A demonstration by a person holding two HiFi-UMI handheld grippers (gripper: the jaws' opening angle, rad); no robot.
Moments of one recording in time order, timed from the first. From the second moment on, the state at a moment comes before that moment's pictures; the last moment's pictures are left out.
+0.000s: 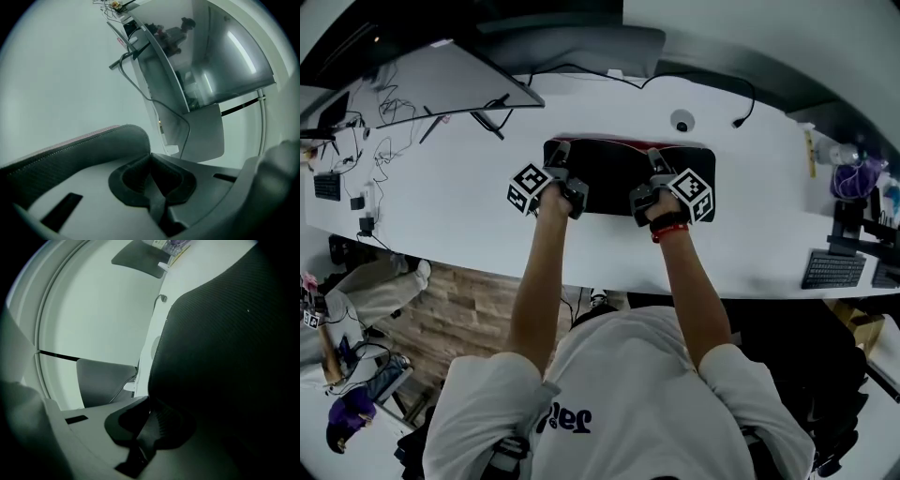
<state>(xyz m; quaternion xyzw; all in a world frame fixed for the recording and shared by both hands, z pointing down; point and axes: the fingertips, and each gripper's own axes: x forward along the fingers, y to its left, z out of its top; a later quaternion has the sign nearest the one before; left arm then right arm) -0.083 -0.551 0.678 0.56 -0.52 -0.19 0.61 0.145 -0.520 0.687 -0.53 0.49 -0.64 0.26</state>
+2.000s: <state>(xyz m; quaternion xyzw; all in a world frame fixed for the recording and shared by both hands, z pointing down) -0.070 -0.388 0.584 0.73 -0.52 -0.06 0.44 0.157 -0.378 0.588 -0.58 0.67 -0.44 0.14</state>
